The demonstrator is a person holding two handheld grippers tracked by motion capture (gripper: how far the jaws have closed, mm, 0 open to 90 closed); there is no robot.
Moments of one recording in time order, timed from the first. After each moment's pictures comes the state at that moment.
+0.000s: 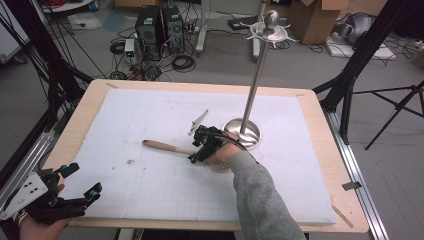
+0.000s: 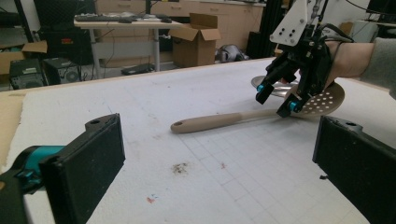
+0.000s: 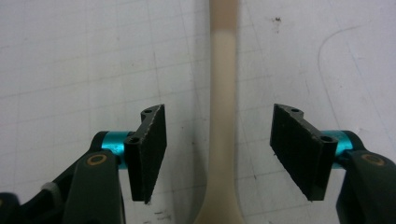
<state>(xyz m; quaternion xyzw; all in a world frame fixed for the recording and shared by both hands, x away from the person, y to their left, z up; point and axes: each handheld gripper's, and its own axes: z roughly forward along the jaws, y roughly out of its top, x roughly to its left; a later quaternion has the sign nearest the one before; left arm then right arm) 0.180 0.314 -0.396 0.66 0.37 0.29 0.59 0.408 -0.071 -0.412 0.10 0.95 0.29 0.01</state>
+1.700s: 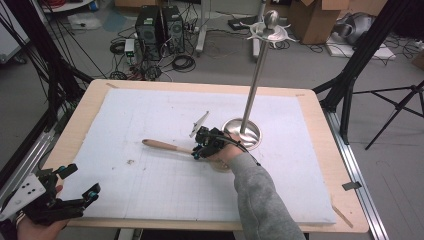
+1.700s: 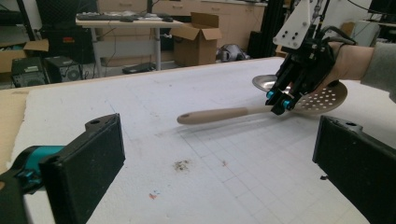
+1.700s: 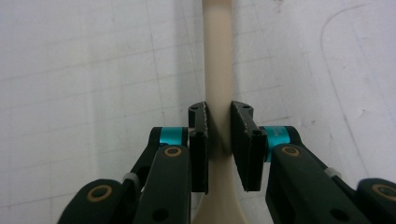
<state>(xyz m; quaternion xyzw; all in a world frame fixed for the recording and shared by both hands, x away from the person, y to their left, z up) 0.178 0.317 -0.396 0.66 0.37 0.29 0.59 0.405 -0.076 -0.412 0.11 0.95 0.27 0.01</state>
